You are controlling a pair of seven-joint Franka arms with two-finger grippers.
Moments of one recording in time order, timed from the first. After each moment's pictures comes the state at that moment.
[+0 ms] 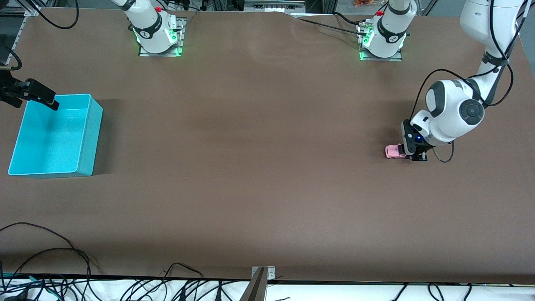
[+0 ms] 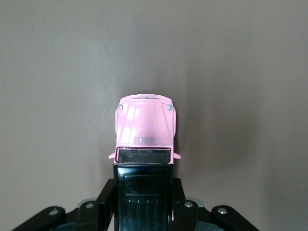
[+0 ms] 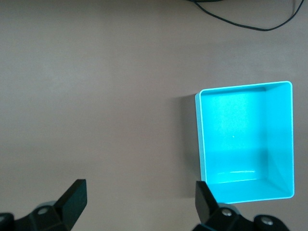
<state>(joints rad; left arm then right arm) 0.13 0.35 -0.04 -2.27 0.00 2.61 1.60 0.06 0.01 -0.12 -1.60 -0.01 1.64 0.00</state>
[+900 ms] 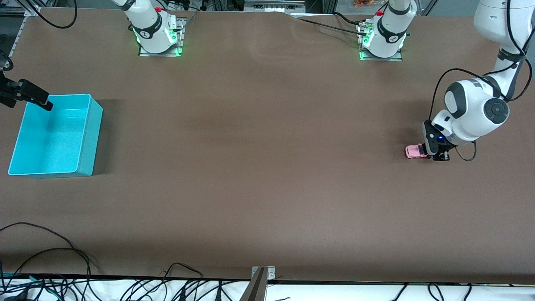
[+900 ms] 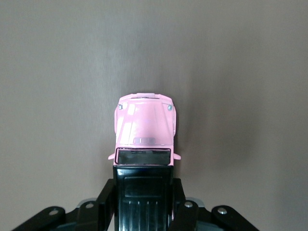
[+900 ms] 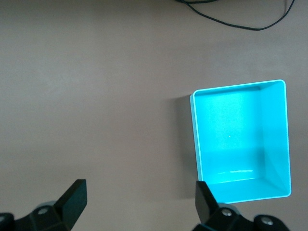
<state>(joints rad) 0.14 0.37 0.08 -2.26 0.00 2.63 1.72 0.06 0.01 -0.14 -1.60 -0.01 1.65 0.00</state>
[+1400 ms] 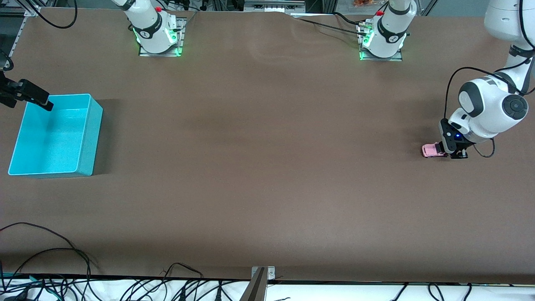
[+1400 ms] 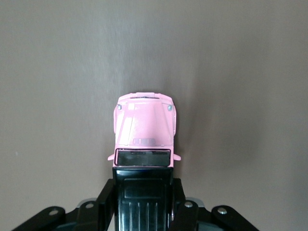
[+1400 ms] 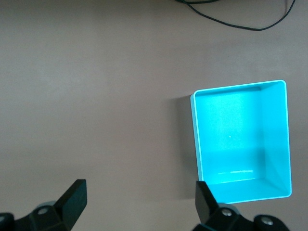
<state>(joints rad) 0.16 0.39 0.18 -2.24 0.00 2.66 1.80 0.06 0.01 -0.14 -1.60 -0.01 1.65 0.00</state>
